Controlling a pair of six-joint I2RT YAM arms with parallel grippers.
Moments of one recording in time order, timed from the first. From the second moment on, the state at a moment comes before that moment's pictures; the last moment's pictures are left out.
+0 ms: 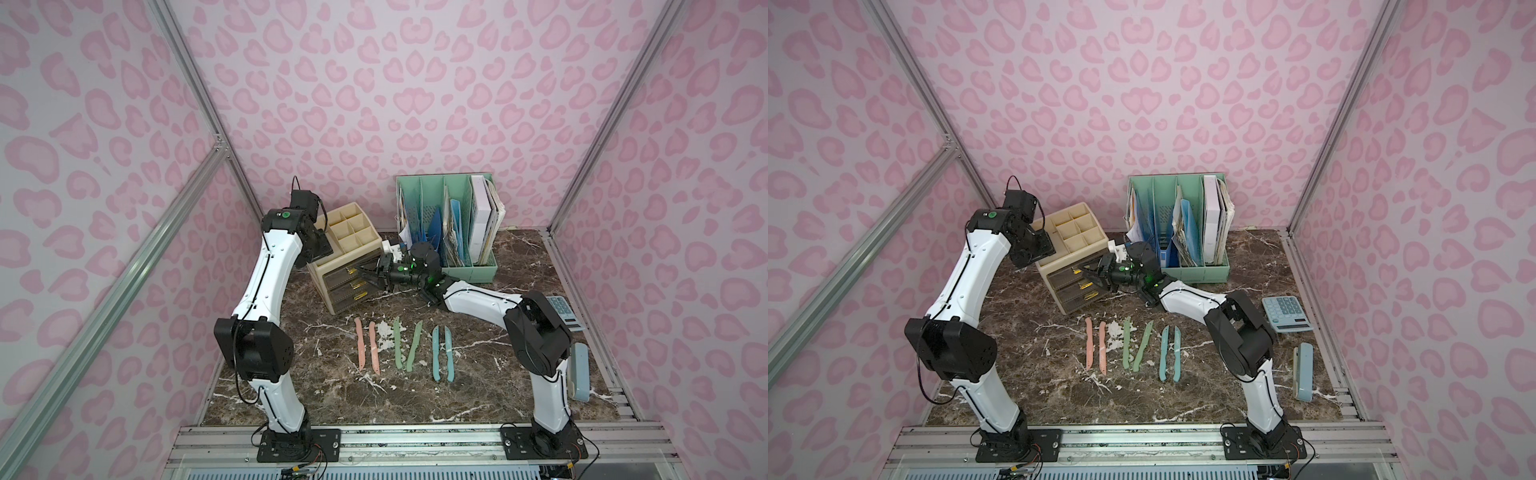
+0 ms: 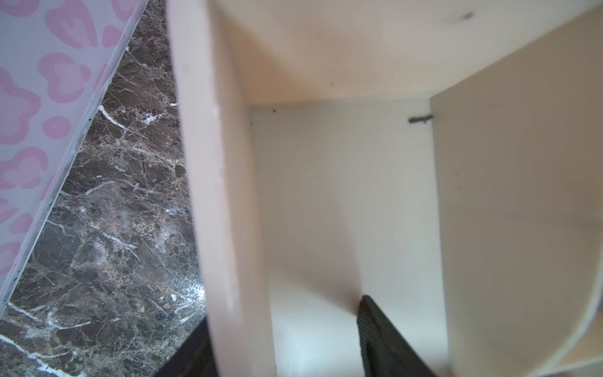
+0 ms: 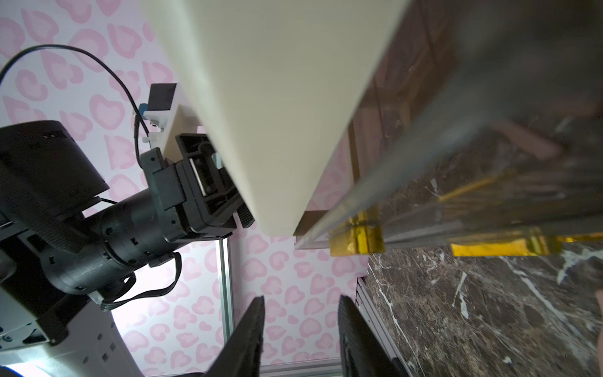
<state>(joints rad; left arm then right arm) -0.09 1.83 1.99 -1.28 -0.12 -0.58 0.77 2.03 1.45 0.51 -0.65 1.46</state>
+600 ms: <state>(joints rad) -0.09 1.83 1.95 -1.21 -0.12 -0.58 0.75 2.10 1.48 0.51 -0.66 1.46</state>
